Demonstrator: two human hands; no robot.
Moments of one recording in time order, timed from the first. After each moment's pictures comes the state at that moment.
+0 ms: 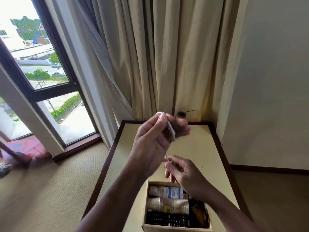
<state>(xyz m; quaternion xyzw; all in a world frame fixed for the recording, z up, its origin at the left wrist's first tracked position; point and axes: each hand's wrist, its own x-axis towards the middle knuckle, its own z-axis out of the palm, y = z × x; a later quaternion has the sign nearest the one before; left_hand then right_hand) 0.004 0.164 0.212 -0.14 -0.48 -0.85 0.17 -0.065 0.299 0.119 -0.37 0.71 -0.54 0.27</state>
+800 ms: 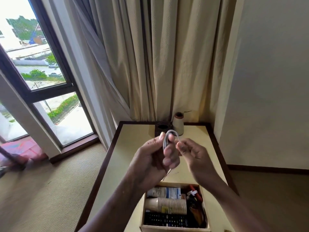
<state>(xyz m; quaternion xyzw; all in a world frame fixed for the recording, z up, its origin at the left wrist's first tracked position) 0.012 0.168 0.183 -0.14 -0.31 -0.94 -0.02 -0.081 0.307 0.150 -0.32 0.70 -0.63 0.14</state>
